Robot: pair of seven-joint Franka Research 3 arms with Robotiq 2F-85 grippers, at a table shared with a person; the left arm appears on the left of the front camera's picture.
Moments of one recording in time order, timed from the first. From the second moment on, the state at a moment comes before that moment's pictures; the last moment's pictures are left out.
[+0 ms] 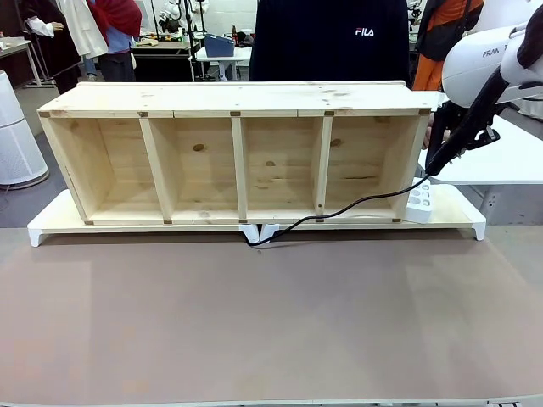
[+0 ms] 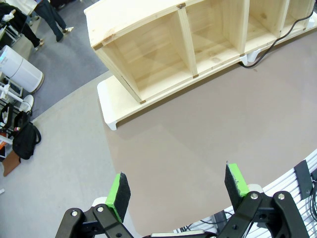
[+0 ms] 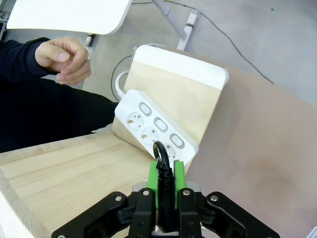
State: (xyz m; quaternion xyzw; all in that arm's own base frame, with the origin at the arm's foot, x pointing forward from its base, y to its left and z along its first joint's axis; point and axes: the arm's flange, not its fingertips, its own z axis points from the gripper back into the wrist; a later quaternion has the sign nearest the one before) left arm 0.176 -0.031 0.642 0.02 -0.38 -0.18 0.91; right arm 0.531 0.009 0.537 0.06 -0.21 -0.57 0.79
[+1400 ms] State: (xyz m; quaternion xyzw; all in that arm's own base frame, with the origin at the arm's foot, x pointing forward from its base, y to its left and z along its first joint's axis) left arm 0.176 -0.031 0.642 0.02 -0.38 -0.18 0.91; right arm 0.531 0.011 0.536 0.06 -0.21 -0.57 0.80
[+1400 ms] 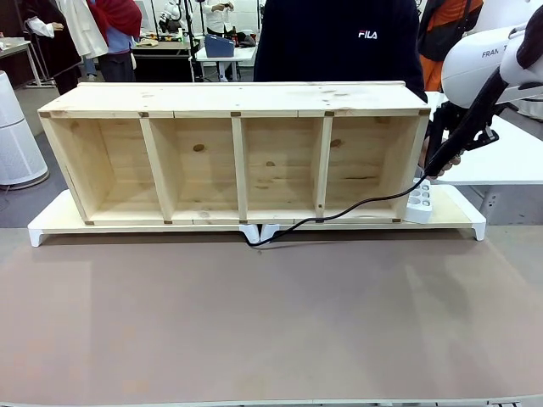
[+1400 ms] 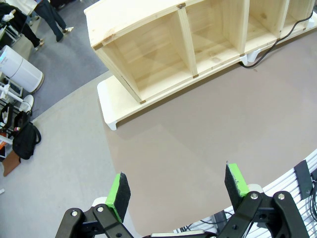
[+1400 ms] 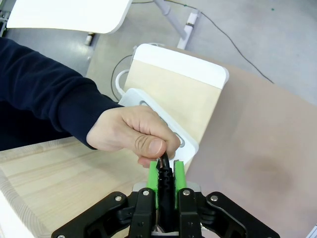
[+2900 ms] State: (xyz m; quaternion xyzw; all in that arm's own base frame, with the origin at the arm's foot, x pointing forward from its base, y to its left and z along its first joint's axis) left arm 0.176 -0.031 0.642 0.02 -0.38 -0.18 0.91; right arm 0.526 0.018 0.547 0.05 -0.20 -0.56 0.80
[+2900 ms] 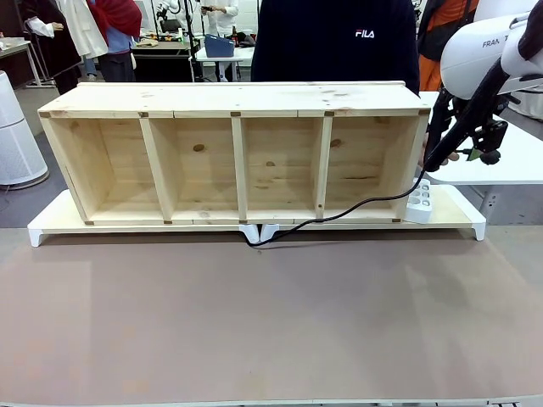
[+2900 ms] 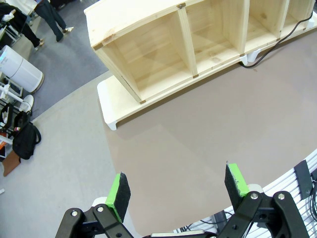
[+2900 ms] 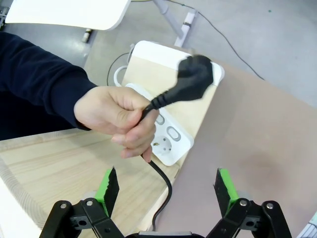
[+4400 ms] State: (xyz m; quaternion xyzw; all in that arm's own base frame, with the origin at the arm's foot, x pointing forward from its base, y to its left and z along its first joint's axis) left arm 0.176 -0.031 0.642 0.02 -0.38 -0.18 0.91; right arm 0.526 0.018 0.548 0.05 -0.20 -0.56 0.80
